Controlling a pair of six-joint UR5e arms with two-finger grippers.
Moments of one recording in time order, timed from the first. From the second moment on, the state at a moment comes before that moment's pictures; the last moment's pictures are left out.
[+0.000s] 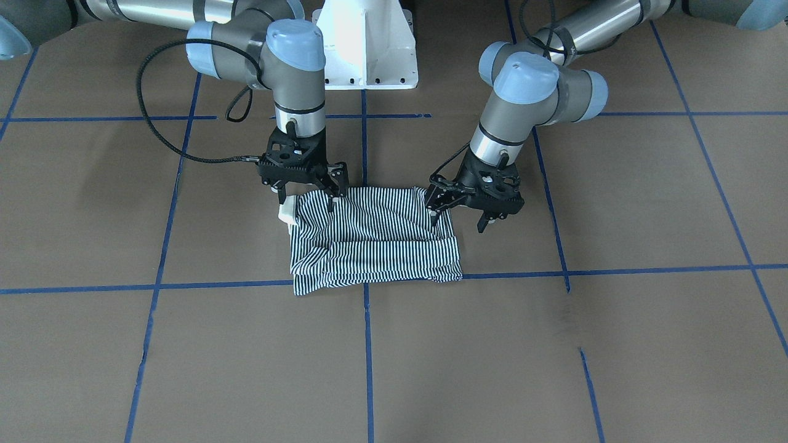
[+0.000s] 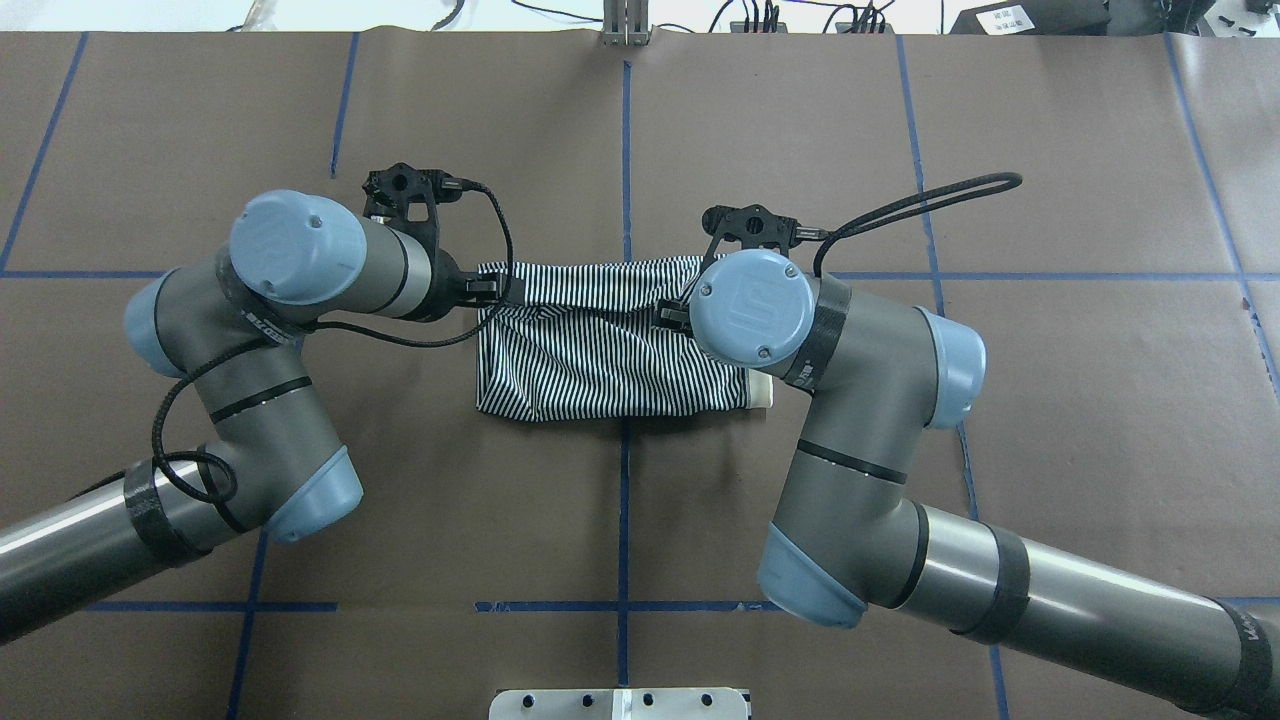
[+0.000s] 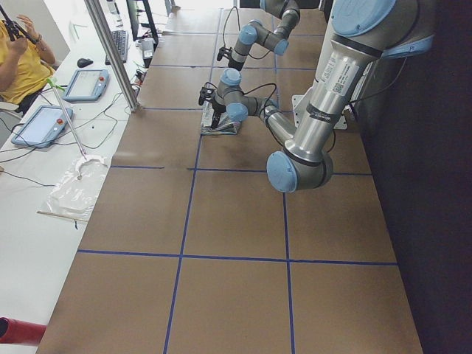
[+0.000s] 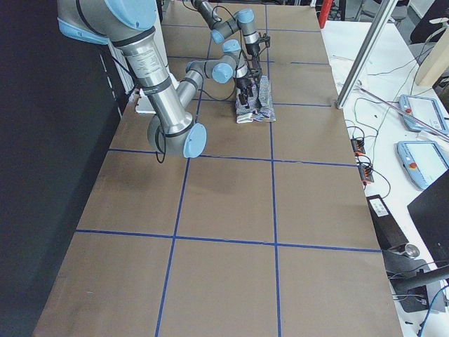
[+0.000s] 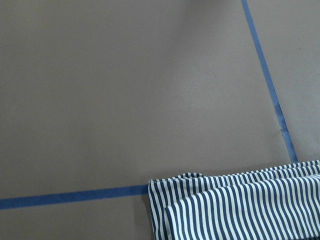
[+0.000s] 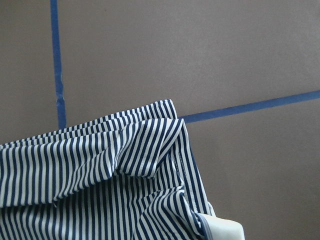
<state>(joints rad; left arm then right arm) -0.60 -2.09 -1.63 -2.03 -1.74 -1.15 0.50 -0.92 1.76 -1.65 1.56 1.41</state>
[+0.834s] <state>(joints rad) -0.51 -2.01 -1.64 -2.02 -1.60 -1.11 0.53 -0.94 1.83 -1.70 1.60 1.38</state>
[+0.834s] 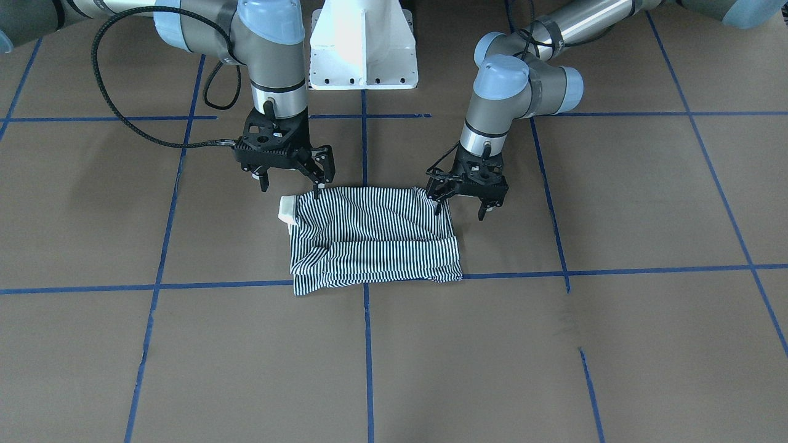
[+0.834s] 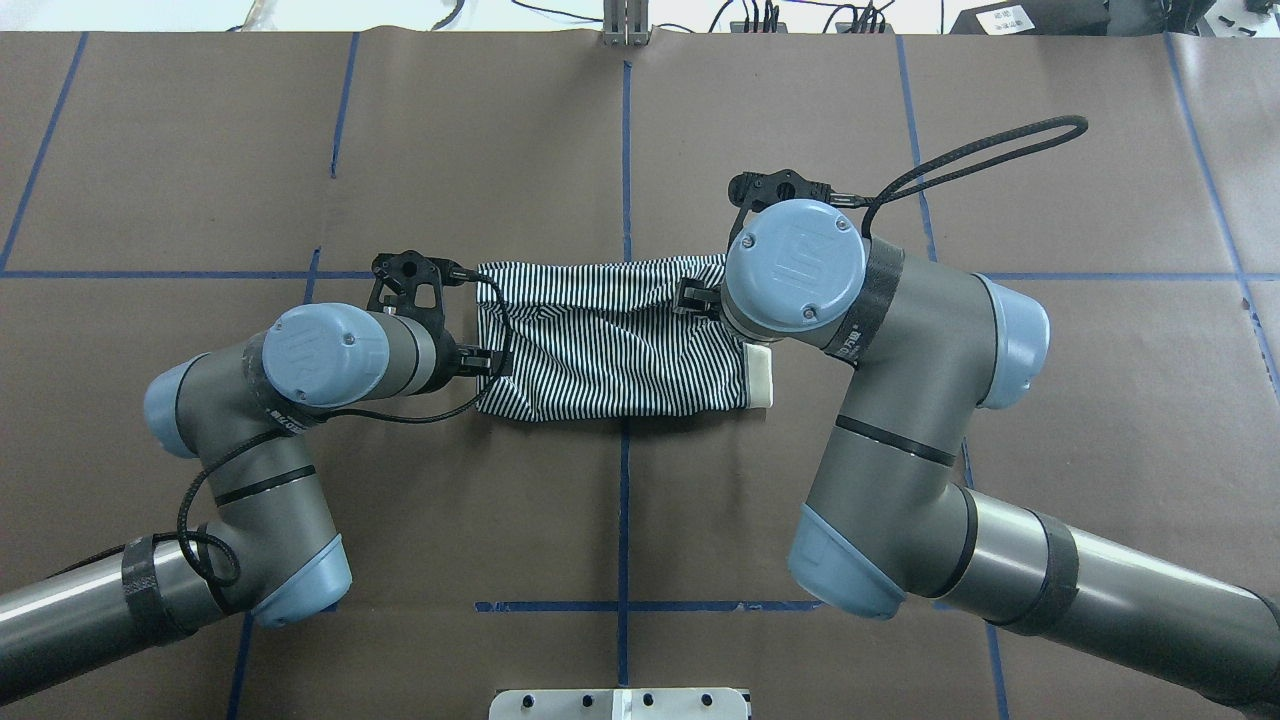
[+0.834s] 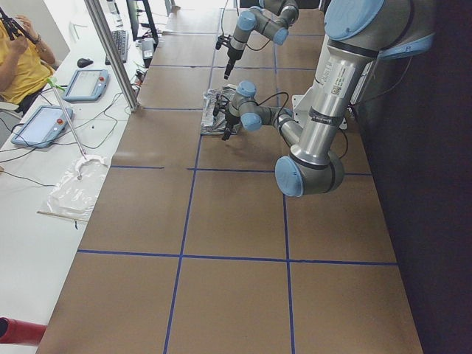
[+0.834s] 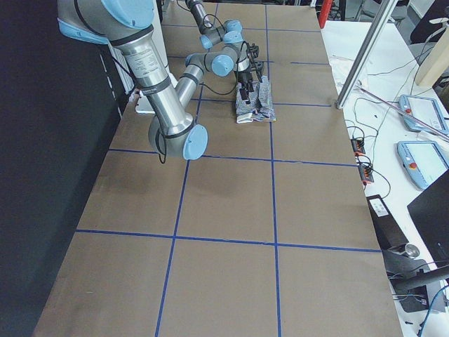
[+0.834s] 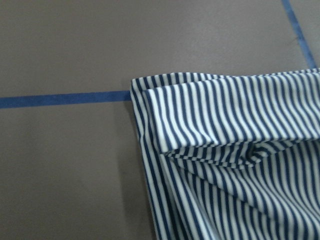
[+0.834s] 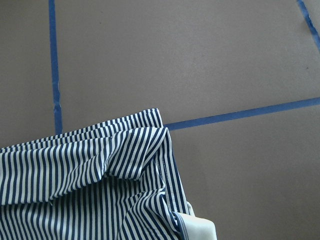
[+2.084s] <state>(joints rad) -0.90 -1.85 -2.07 -1.60 -1.88 -0.42 0.99 -1.26 1.85 -1.70 1.97 0.62</state>
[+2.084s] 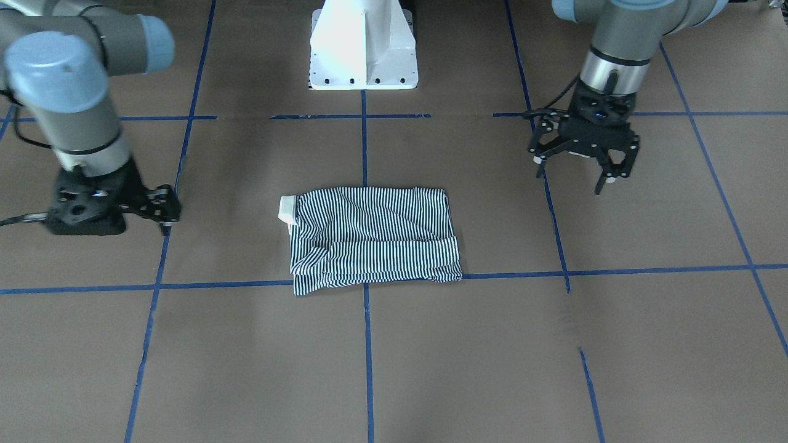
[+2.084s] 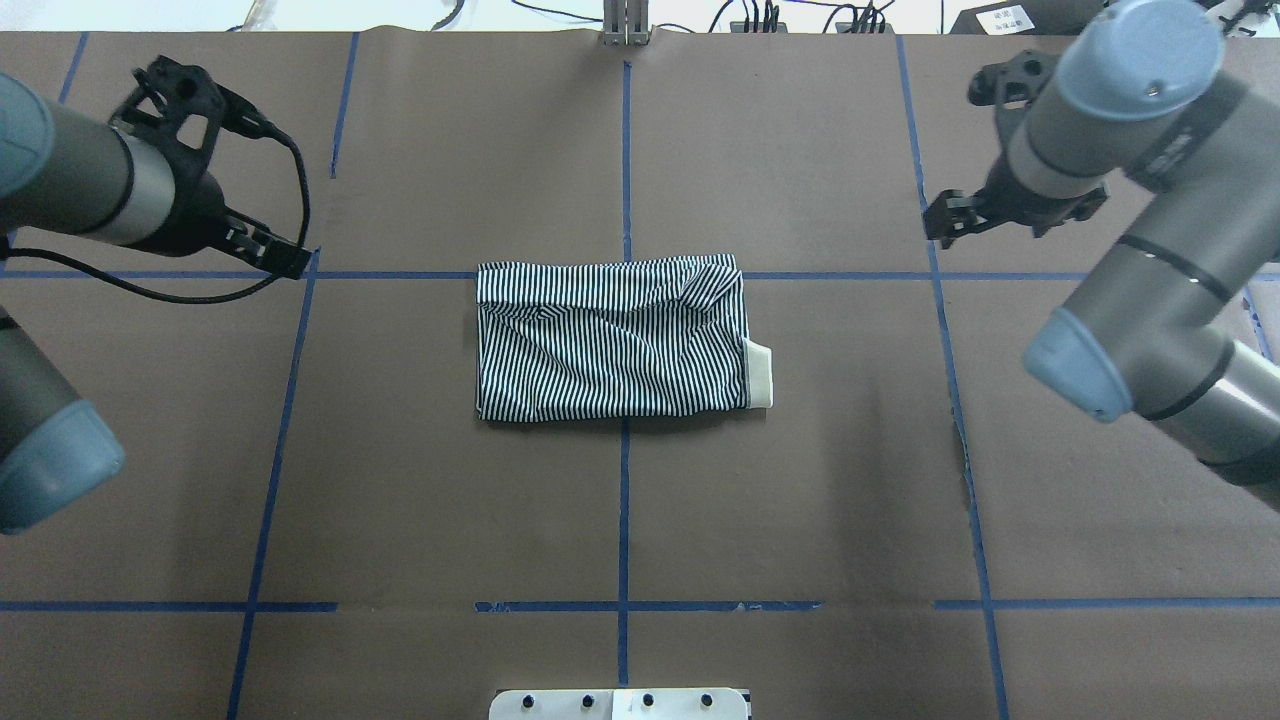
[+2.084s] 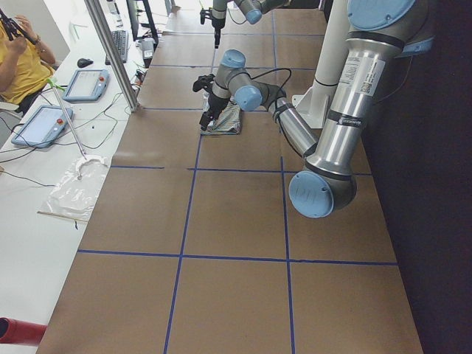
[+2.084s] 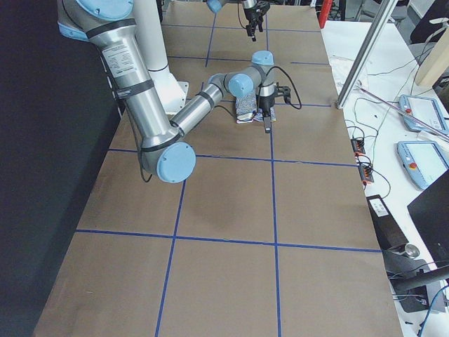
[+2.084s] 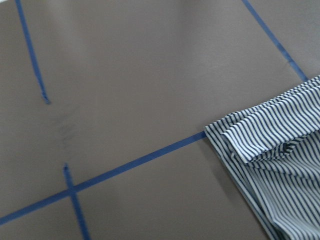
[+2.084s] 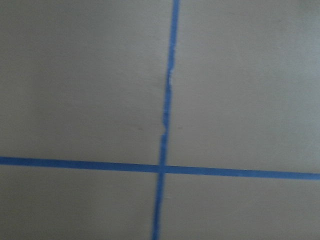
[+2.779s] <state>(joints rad) -1.38 -1.63 -1.92 -1.57 -2.21 -0.06 1.50 -1.70 1.84 -1.70 2.26 0.02</state>
